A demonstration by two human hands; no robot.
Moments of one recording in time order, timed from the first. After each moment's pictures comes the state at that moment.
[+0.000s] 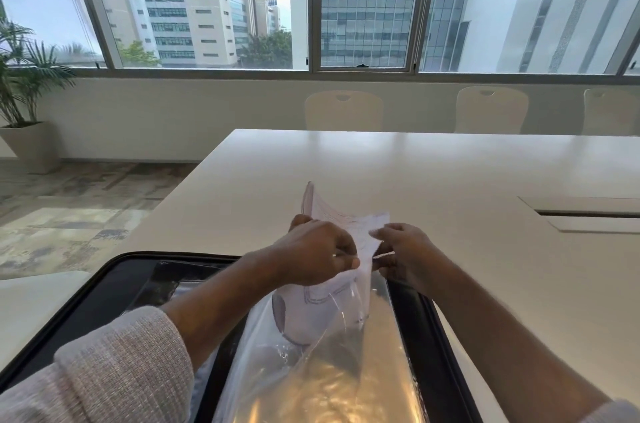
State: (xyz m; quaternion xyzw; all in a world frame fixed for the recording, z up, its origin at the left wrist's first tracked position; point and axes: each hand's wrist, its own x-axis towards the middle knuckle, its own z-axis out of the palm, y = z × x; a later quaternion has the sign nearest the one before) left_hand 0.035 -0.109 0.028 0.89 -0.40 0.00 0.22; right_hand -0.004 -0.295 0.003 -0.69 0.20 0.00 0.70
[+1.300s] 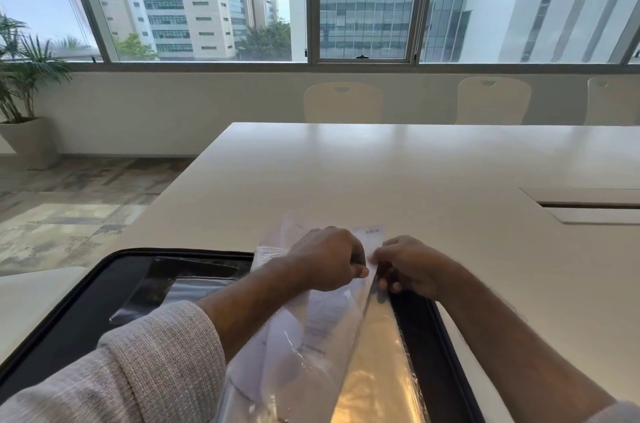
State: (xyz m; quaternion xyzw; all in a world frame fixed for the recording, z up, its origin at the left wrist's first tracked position) left_hand 0.035 -0.136 0.008 0.91 -0.38 -0.04 0.17; right_hand -0.012 -0.301 -0.008 -0.77 0.17 0.11 0.61
